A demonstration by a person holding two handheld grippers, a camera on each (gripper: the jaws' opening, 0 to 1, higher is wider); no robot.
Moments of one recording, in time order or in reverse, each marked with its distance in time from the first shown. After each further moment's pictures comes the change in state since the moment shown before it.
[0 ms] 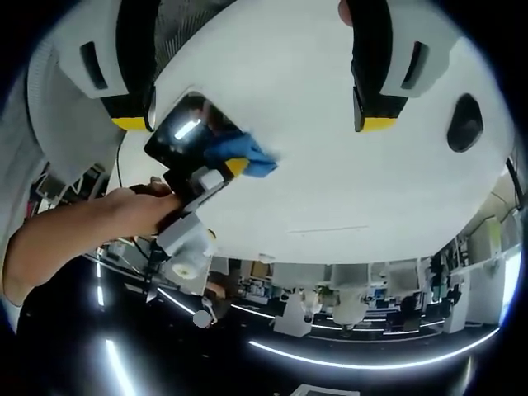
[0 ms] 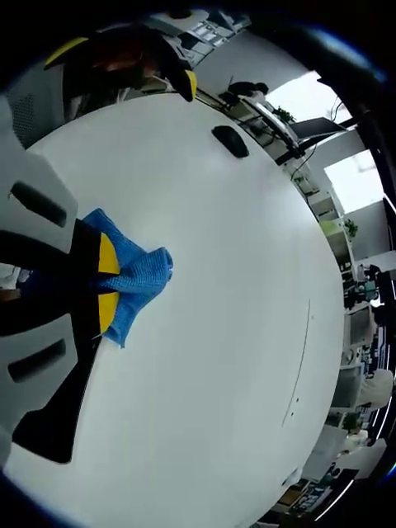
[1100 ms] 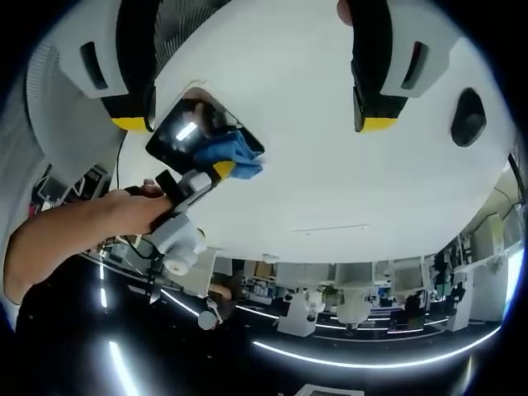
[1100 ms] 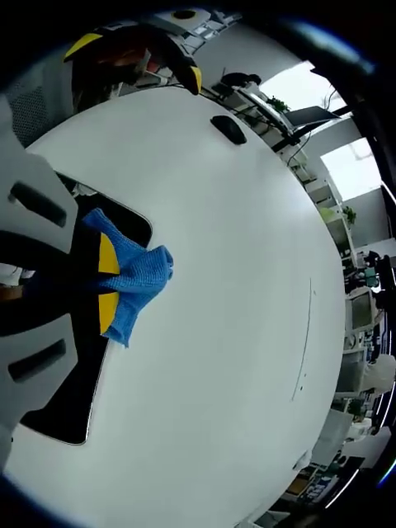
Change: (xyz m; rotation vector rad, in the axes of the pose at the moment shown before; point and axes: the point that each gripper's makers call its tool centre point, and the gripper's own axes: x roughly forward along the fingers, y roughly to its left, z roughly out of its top) left arm 0.007 -0.003 0.001 0.013 0.004 -0.015; right arm -0.017 -0.028 -0.017 0.026 0.009 -0.058
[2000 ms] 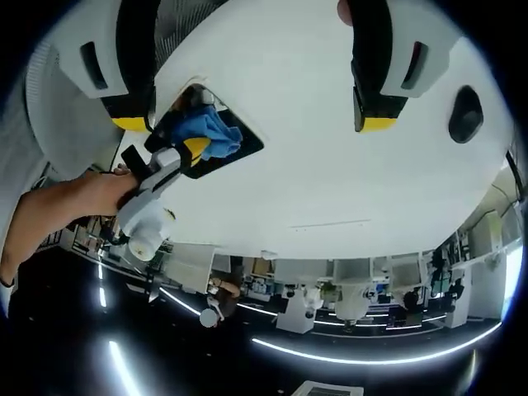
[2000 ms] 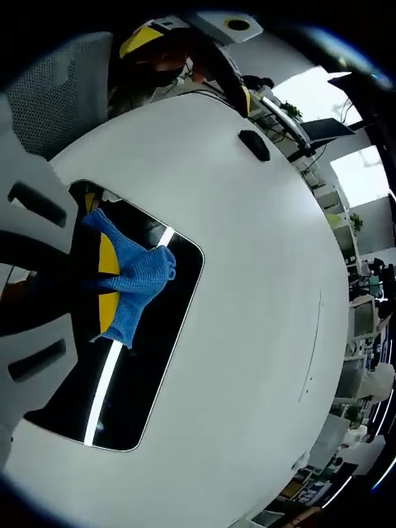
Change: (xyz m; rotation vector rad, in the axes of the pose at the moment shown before) left arm 0.002 0.004 0.004 0.010 -0.019 0.012; right arm -0.027 0.023 -0.047 -0.025 0.018 0.012
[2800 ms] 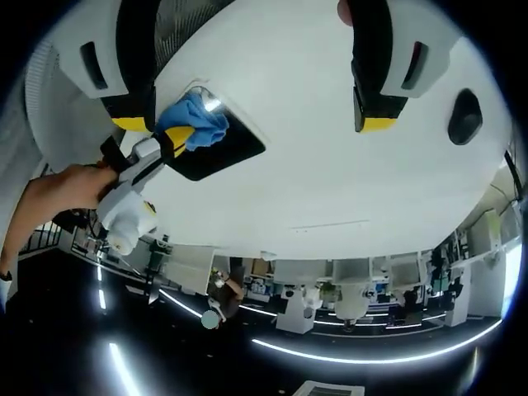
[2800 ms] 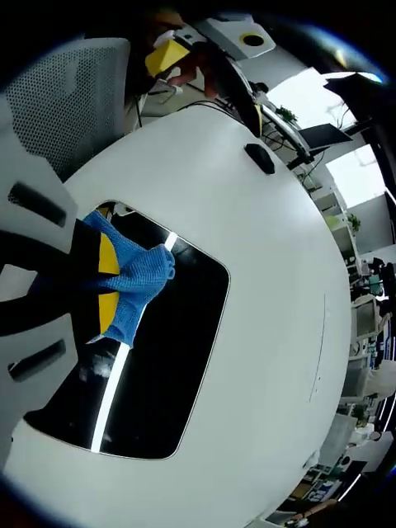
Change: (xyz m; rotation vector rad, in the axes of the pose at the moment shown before) left arm -0.002 -0.005 -0.006 0.006 0.007 0.007; right arm -0.015 0.018 -0.027 0.037 0.001 0.043
